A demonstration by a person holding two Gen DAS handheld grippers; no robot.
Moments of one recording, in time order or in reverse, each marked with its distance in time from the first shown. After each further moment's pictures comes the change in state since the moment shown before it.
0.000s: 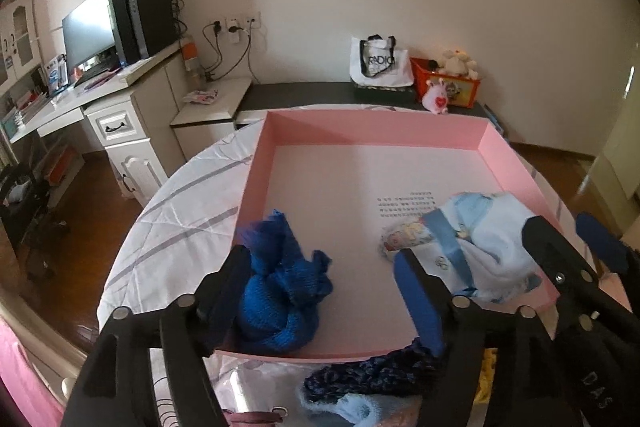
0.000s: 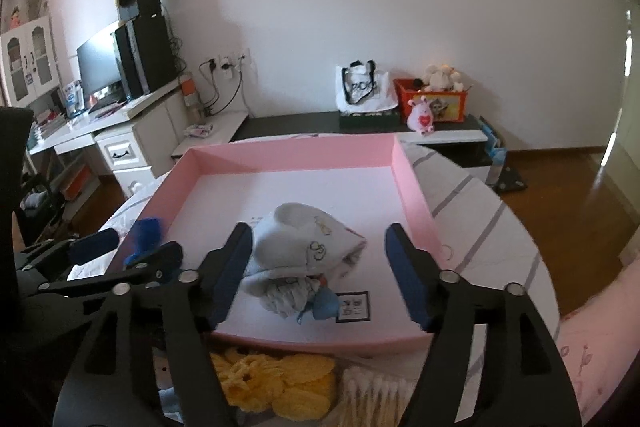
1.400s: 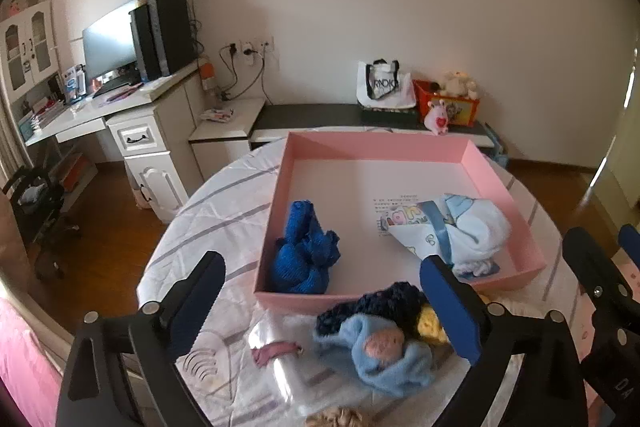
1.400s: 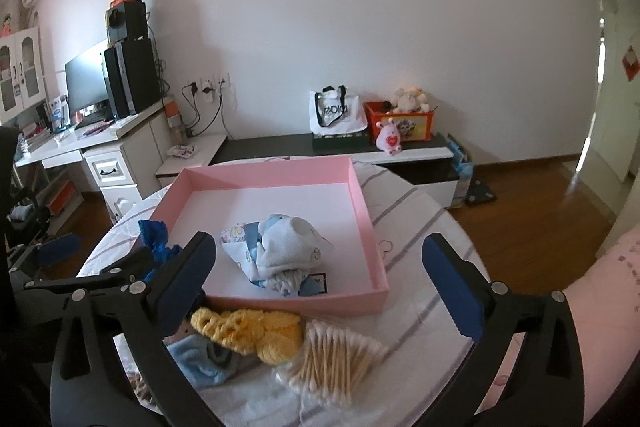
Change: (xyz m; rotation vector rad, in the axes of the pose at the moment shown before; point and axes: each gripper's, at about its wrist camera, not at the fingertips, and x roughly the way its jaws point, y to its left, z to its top) left arm -0.126 -0.006 -0.087 -0.019 -0.093 0.028; right arm -0.091 -0.008 -0.006 0.005 -0.085 -0.088
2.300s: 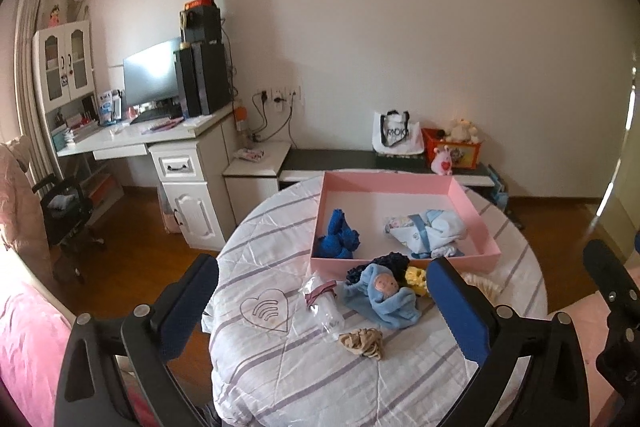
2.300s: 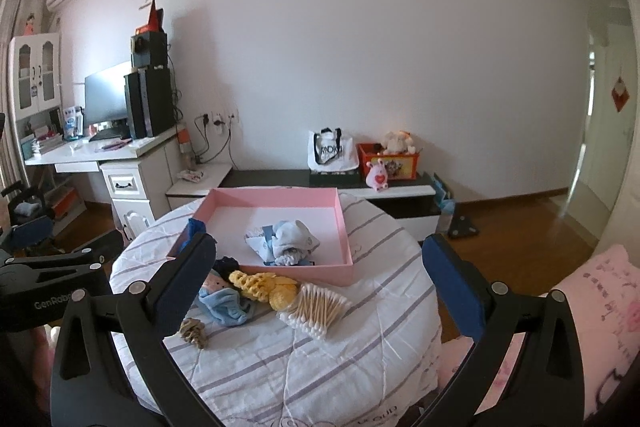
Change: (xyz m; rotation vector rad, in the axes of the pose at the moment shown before) left arm -0.182 0.006 -0.065 -0.033 -0.181 0.057; right arm -0.155 0.002 -0.012 -0.056 -0.150 -0.009
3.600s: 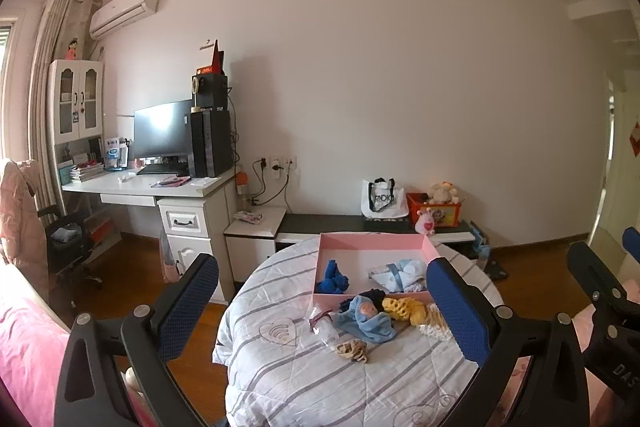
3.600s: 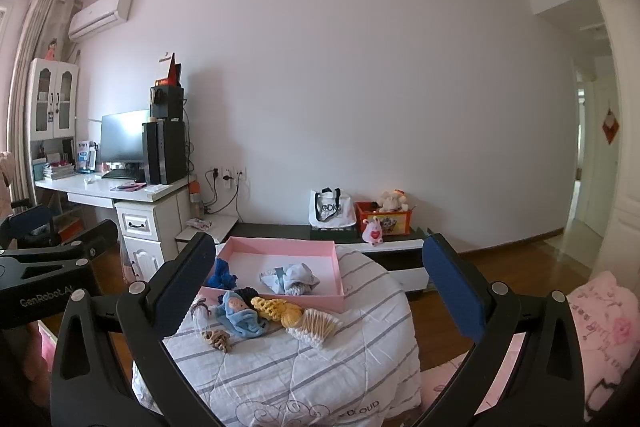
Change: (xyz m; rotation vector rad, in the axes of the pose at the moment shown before) left arm -0.130 0.007 -0.050 -0.020 -0.239 -0.019; right arm -0.112 0.003 0.005 -0.023 -0.205 0.002
